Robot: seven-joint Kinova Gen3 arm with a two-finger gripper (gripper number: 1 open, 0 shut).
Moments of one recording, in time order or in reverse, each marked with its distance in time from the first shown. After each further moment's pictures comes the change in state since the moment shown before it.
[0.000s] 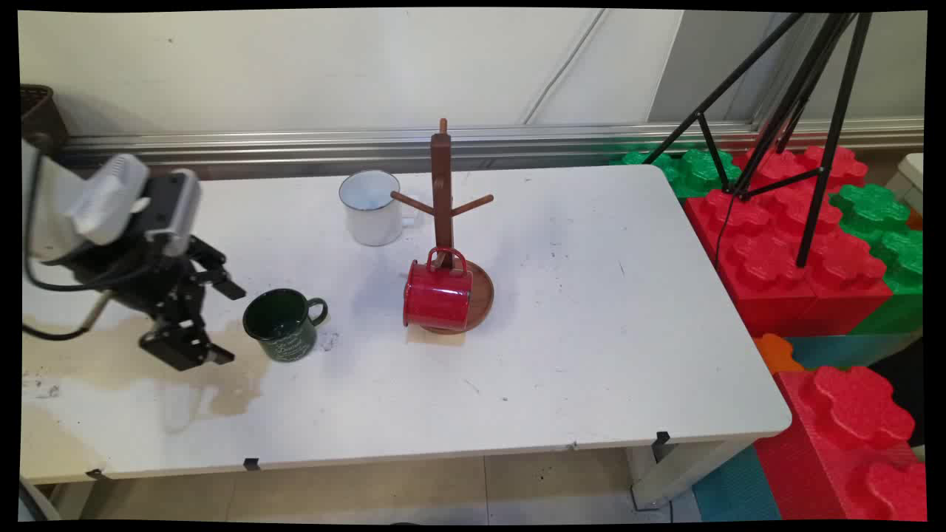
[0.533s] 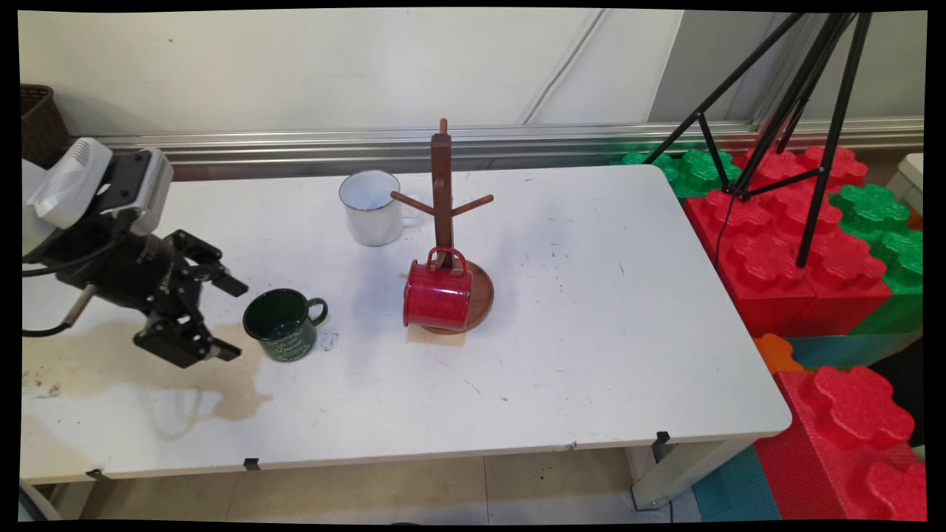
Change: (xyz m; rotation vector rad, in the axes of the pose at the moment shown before) arm -0.011 0.007 -0.016 -0.019 0.133 -0.080
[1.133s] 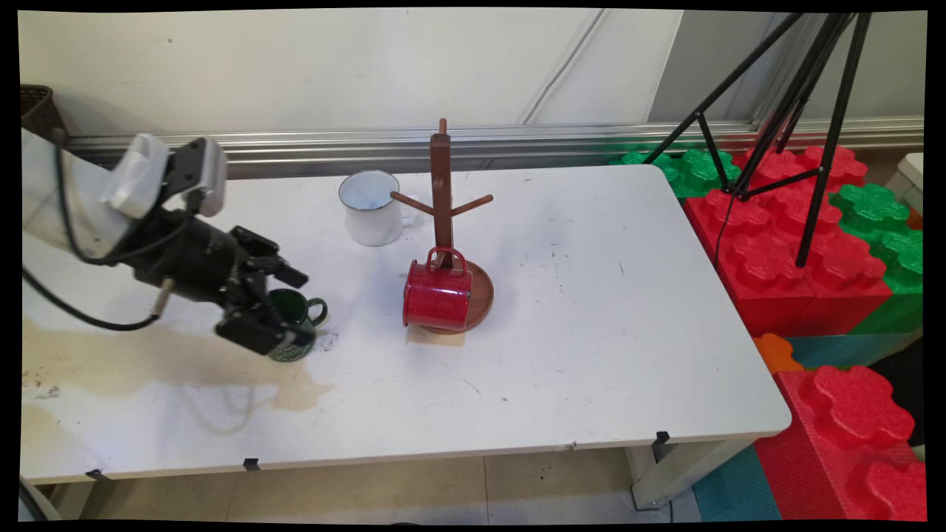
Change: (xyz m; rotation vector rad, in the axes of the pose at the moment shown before) arm 0.036 0.005 0.032 -0.001 0.145 -0.095
